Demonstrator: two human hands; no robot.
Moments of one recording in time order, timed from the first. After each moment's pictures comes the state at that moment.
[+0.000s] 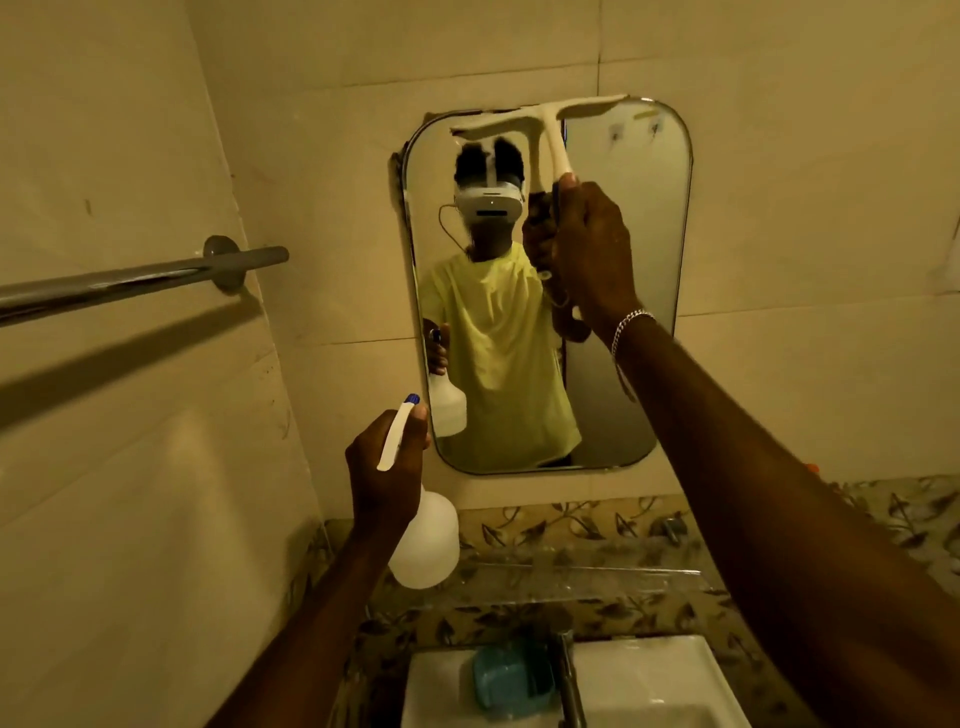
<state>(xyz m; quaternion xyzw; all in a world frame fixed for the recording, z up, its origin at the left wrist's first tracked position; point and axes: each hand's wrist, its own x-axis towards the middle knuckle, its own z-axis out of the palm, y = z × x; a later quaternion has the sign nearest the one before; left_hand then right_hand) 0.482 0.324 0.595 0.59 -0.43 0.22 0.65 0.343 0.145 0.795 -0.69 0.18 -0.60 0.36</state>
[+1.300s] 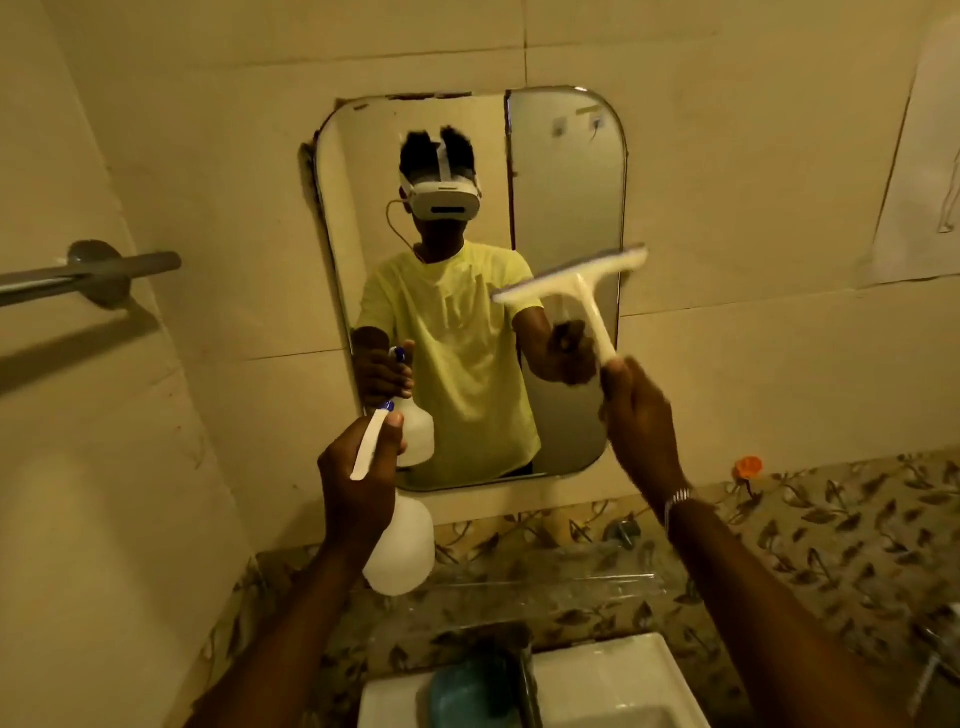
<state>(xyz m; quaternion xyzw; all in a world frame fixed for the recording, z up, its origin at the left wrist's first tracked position) 0.475 0.271 0.588 0.57 -0.44 0.17 0.67 0.249 0.078 0.608 -0.71 0.27 -0.59 0.28</state>
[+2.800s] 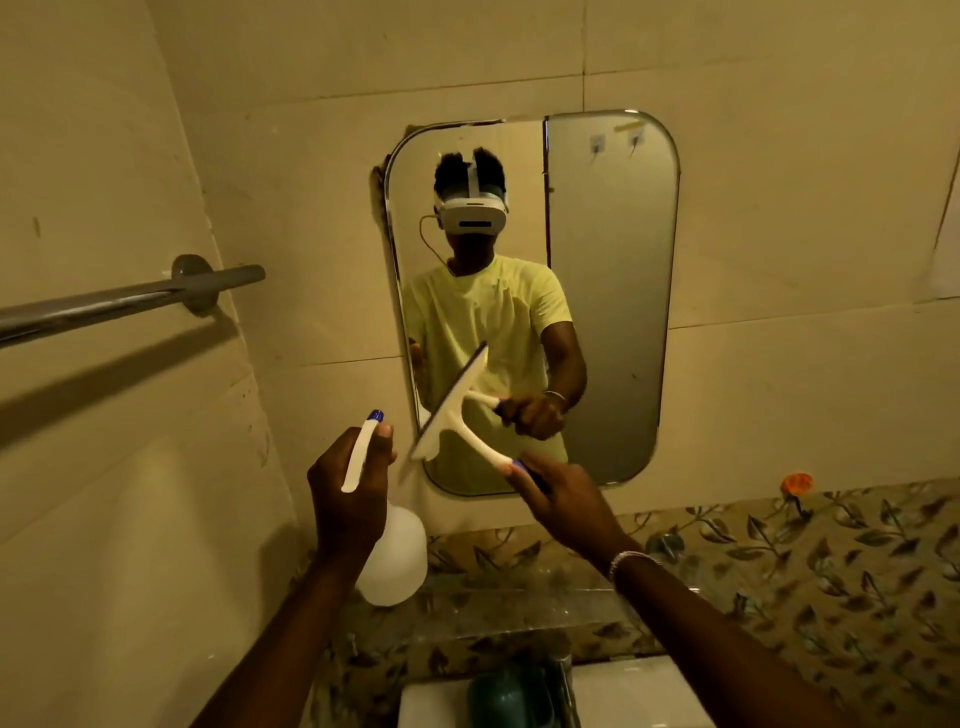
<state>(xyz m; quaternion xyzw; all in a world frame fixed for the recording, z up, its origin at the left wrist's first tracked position) 0.510 0.325 0.598 0.60 -0.42 0.24 0.64 0.338 0.139 0.543 -0.87 0.16 -0.40 0.25</state>
